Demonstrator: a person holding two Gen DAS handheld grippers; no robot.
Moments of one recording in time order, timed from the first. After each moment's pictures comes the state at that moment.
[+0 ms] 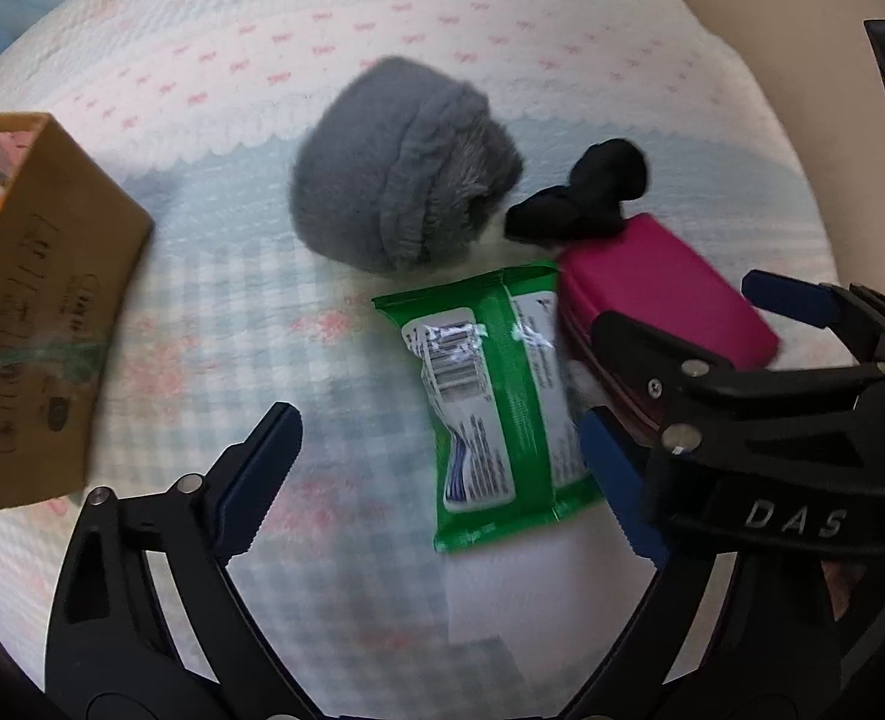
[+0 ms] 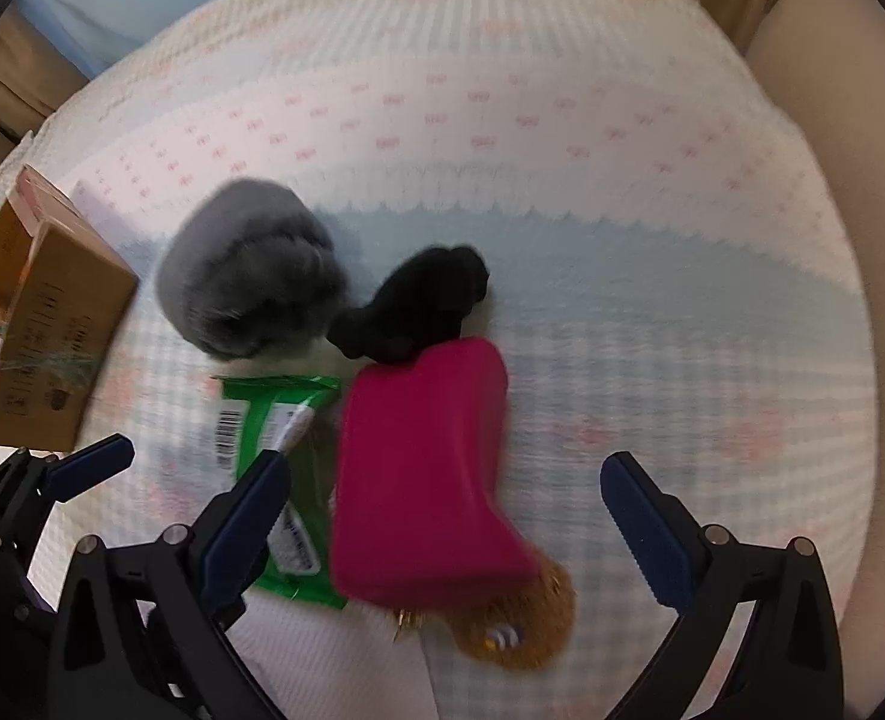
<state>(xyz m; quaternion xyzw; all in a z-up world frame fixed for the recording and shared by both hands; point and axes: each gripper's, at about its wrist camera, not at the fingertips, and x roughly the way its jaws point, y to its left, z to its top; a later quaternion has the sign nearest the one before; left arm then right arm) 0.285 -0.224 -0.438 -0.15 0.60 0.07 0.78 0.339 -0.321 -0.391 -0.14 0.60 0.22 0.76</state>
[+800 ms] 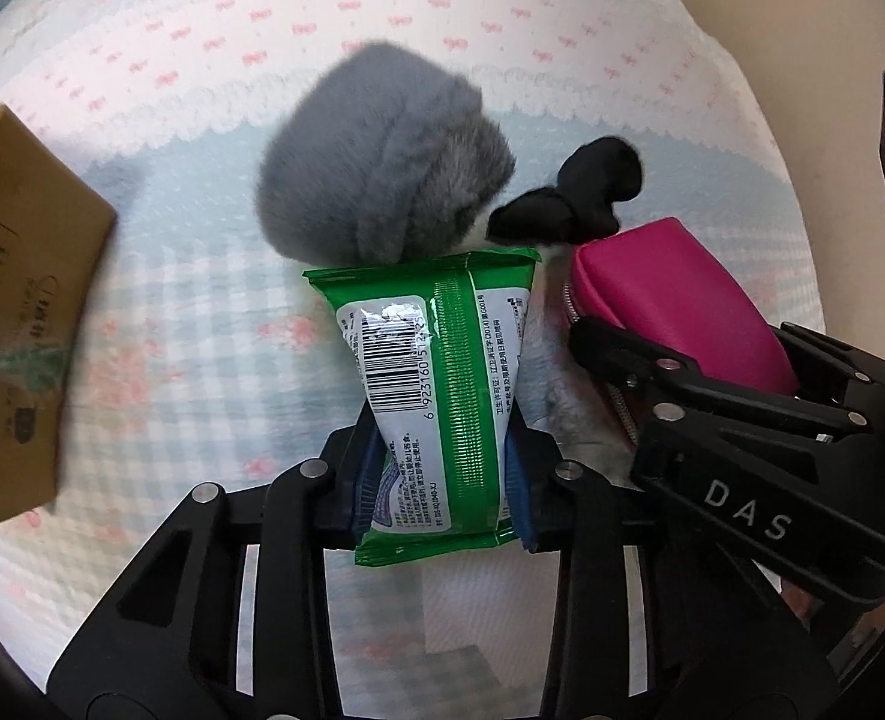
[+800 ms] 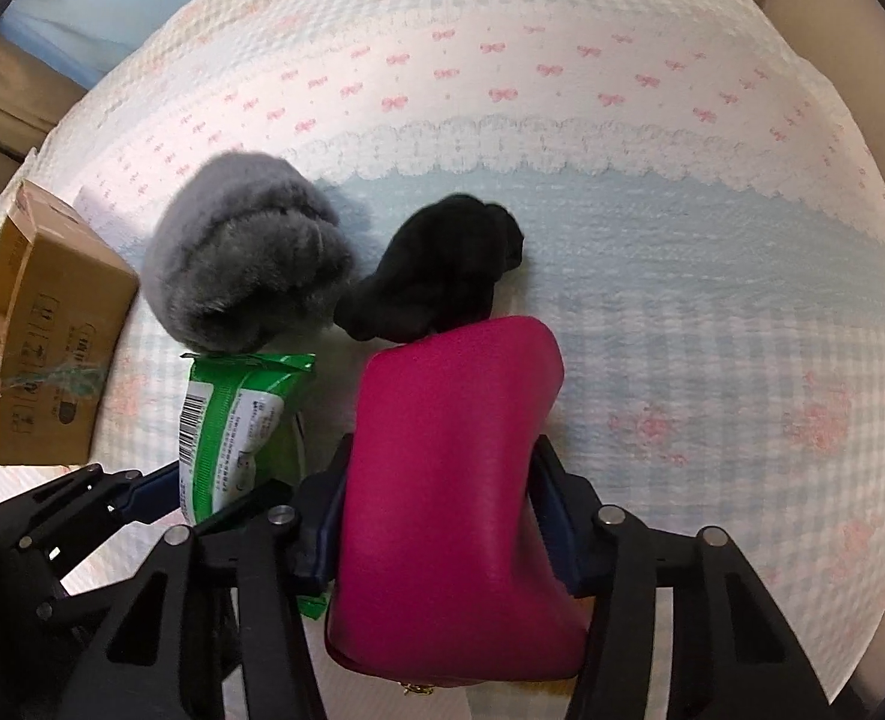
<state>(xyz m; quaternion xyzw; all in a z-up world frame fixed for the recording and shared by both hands) 0.294 -0.209 -0.434 -0.18 0.61 0.04 0.77 0.334 -0.344 -0.386 -0.09 0.62 0.22 0.74</state>
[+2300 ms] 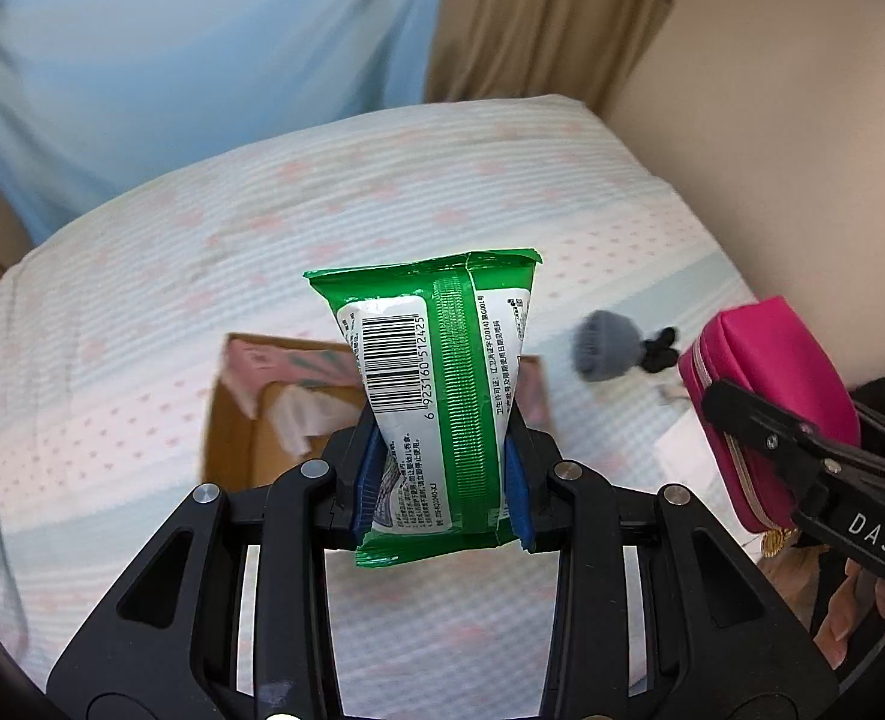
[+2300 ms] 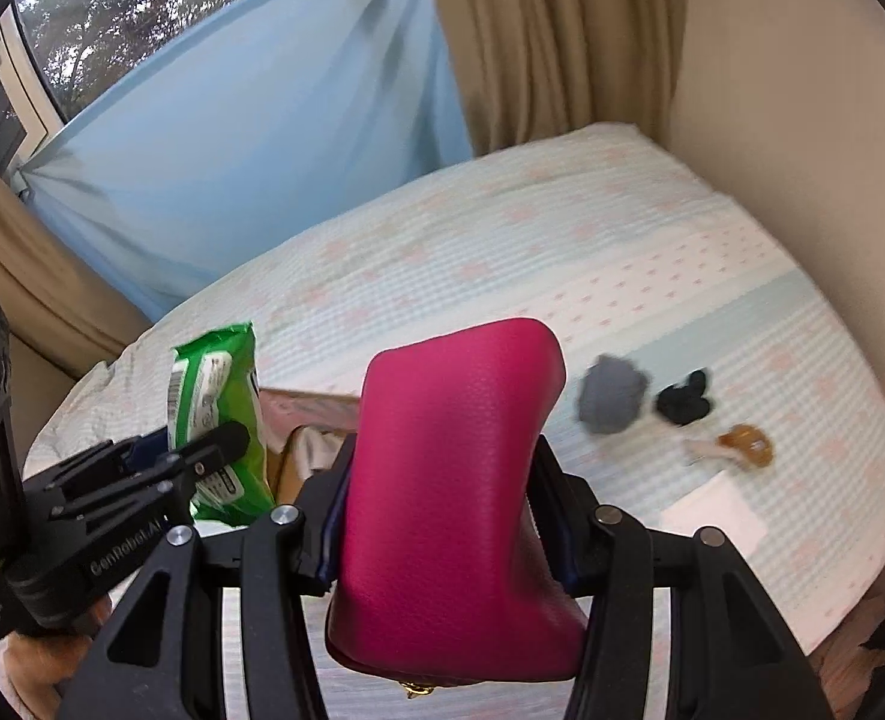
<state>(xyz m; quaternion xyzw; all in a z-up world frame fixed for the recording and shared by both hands) 0.175 0.107 -0.175 -0.06 0.49 -0.03 0.87 0.166 -0.100 -0.142 0.07 0.49 0.13 0.86</state>
